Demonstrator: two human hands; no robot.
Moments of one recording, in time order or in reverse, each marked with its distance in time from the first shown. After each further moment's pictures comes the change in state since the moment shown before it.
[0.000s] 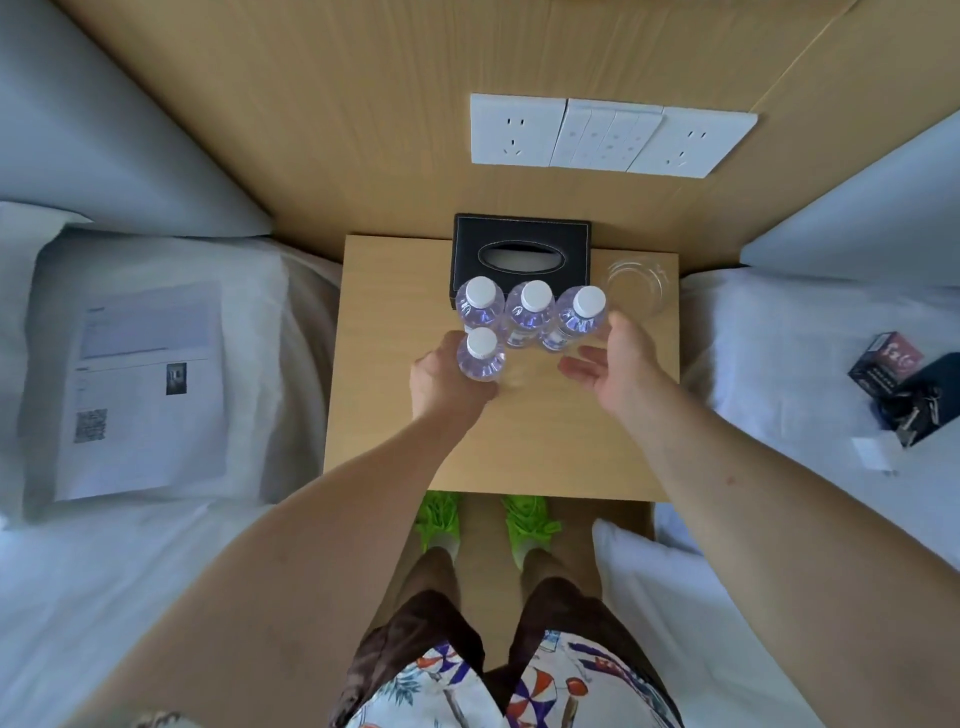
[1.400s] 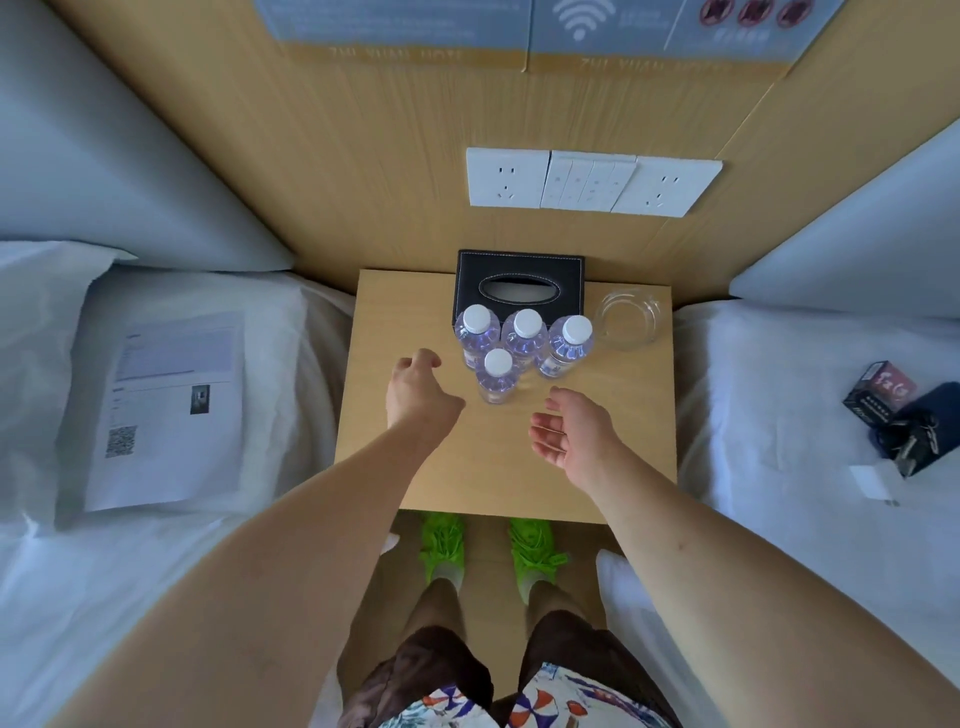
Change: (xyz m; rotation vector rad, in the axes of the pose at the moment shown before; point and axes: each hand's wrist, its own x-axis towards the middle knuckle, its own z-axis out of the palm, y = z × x) left_hand 0.004 0.001 -0.029 0.195 0.007 -0.087; right_hand -0.024 0.056 -0.009 -0.102 -0.101 0.127
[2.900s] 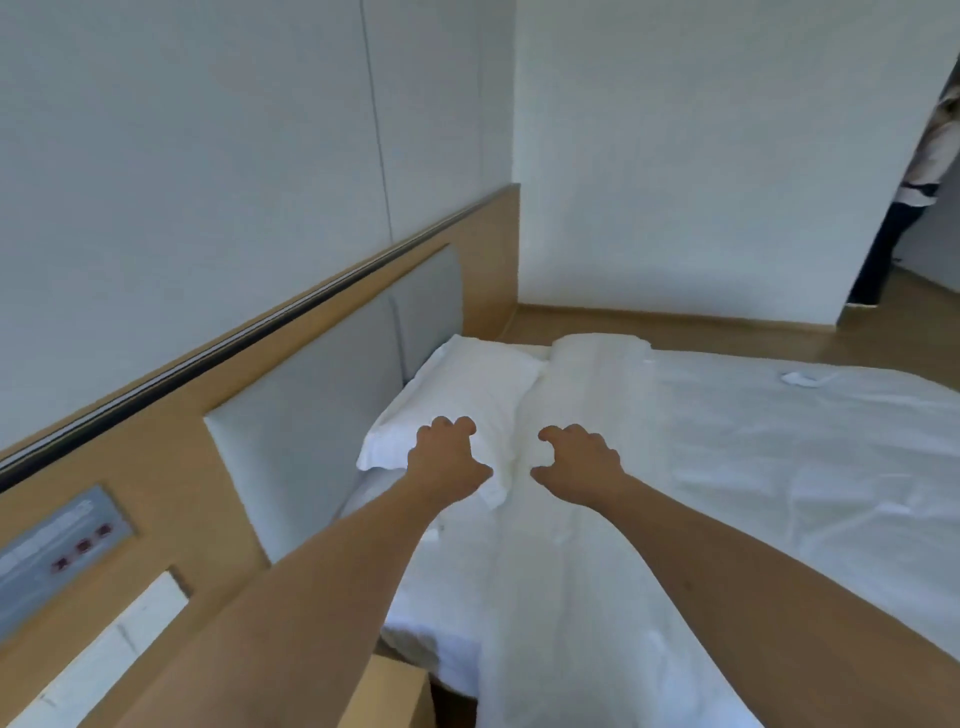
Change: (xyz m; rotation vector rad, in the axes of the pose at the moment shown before) left_hand -0.430 0.282 -0.018 0.573 -0.425 1.667; right_hand -0.422 0.141 -0.277 -0.472 1.221 -0.365
